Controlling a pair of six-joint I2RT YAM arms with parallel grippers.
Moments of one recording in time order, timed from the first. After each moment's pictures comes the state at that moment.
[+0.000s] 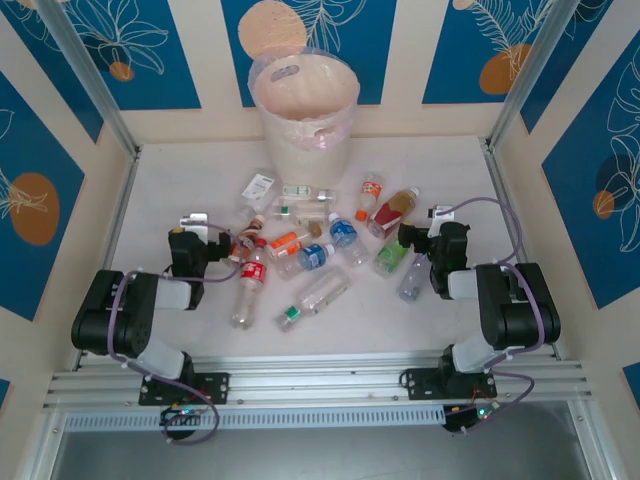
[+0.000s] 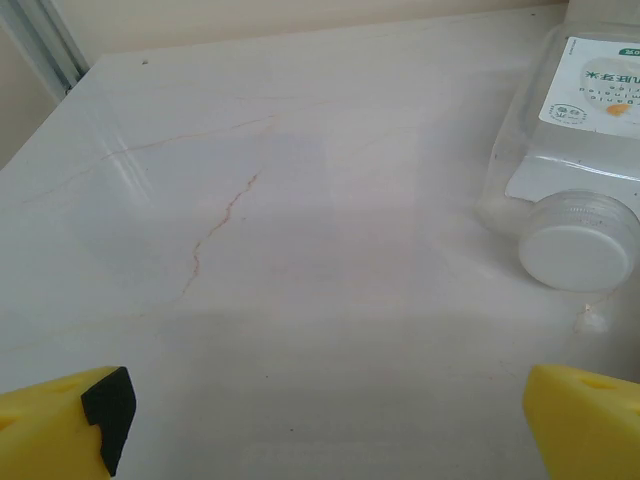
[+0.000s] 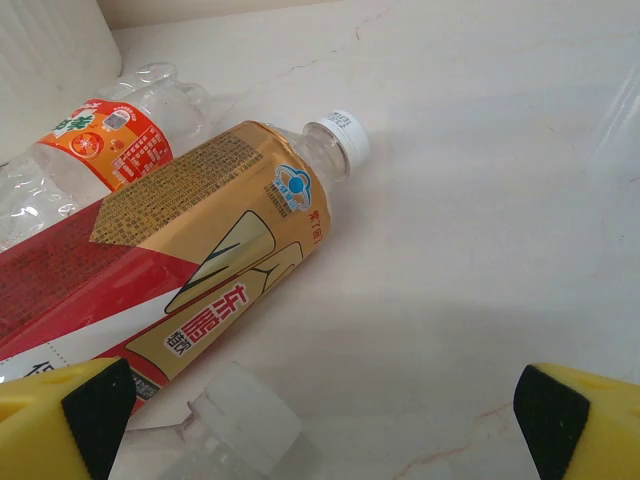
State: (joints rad) left arm -0.10 1.54 0.36 0.80 -0.18 0.03; right arm 0.03 1.54 0.40 0.72 -0.04 0.10
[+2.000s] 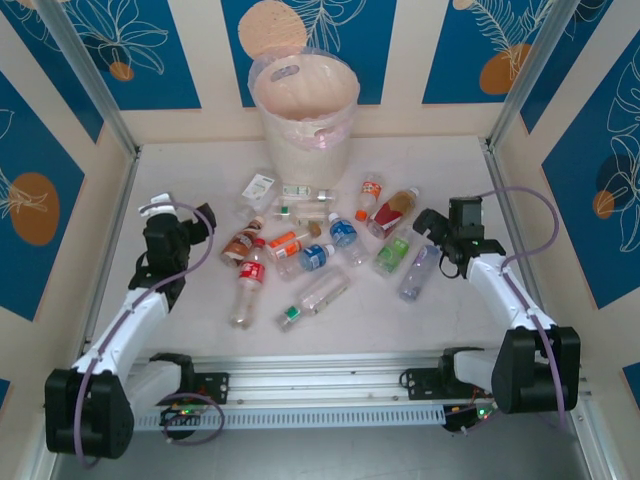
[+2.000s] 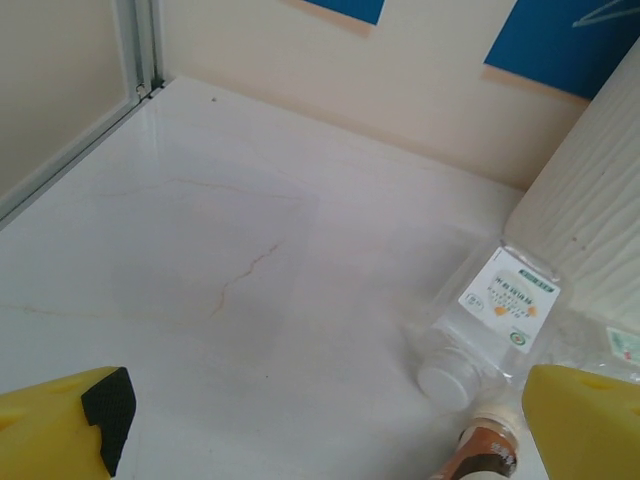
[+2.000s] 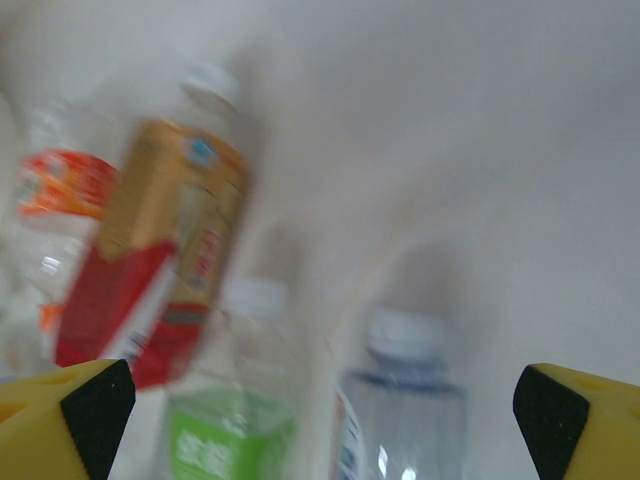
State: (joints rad) left arm -0.10 0.99 0.57 0.06 -0.23 -0.36; right arm 0.02 1.19 0.76 -0.44 0.07 0.62
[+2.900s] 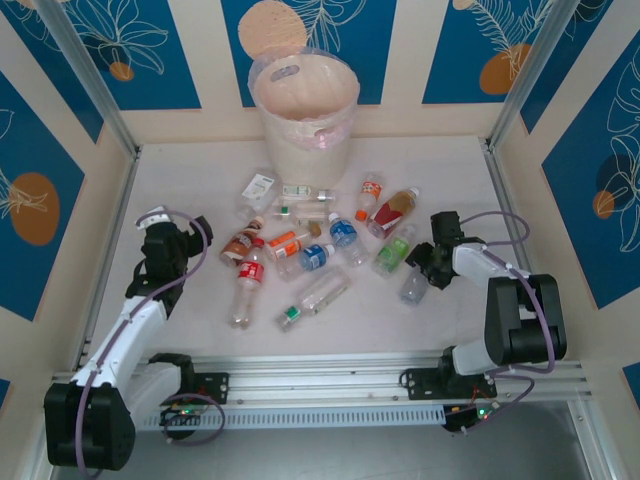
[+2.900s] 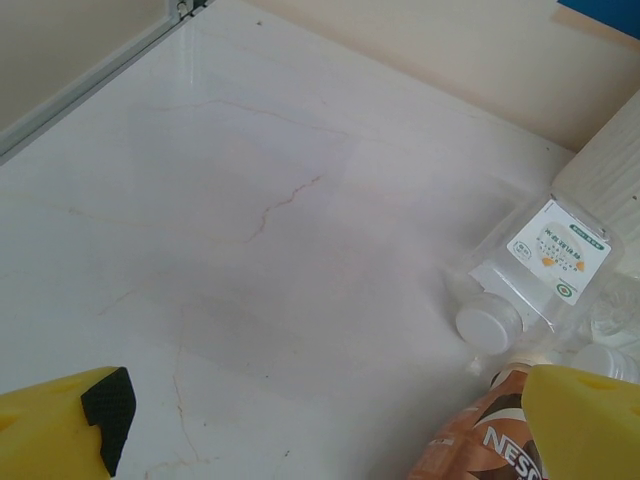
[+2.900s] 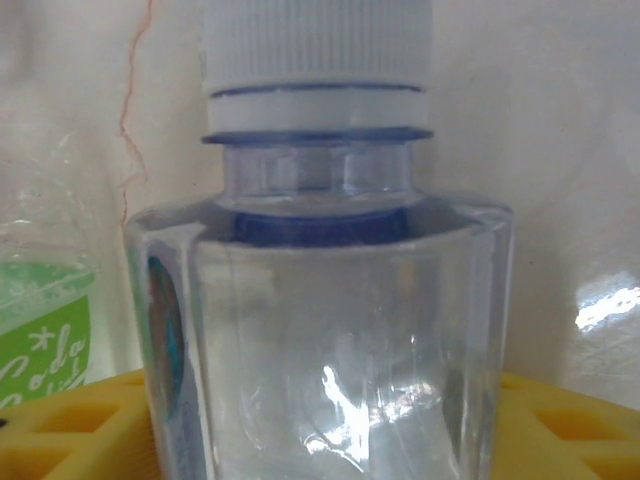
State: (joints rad) left arm -0.07 0.94 0.54 -0.08 -0.23 -0.46; right arm 0.05 1.44 0.70 -0.51 -0.04 0.73
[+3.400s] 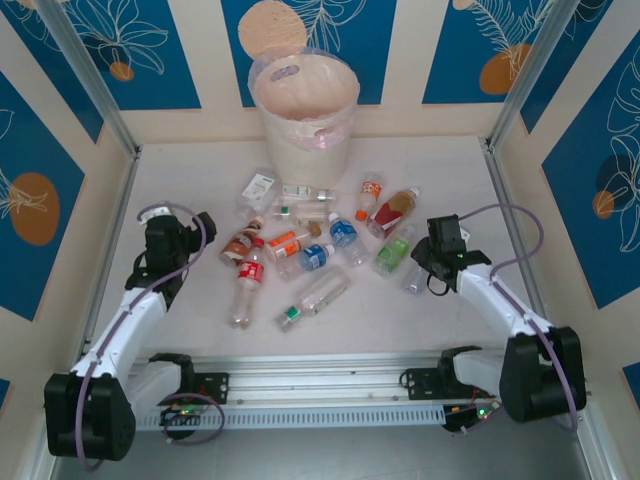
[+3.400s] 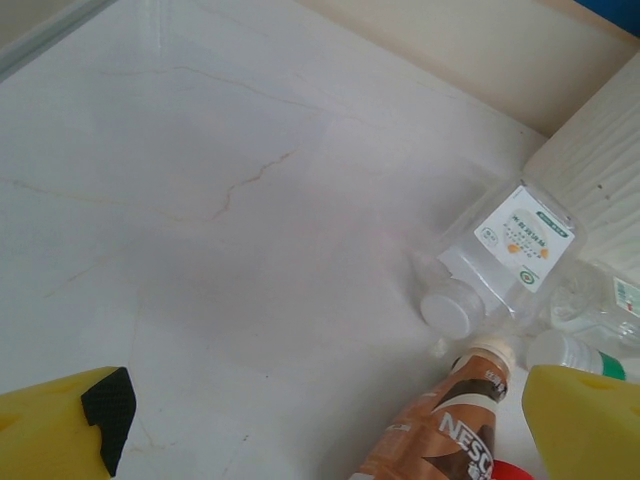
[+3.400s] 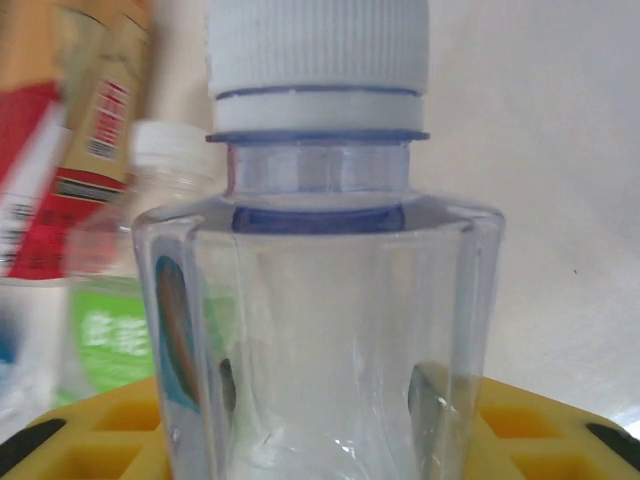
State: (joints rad) left arm -0.07 1.00 0.60 -0.13 -0.15 -0.52; right arm 0.17 1.12 0.65 -0.48 0.17 0.76
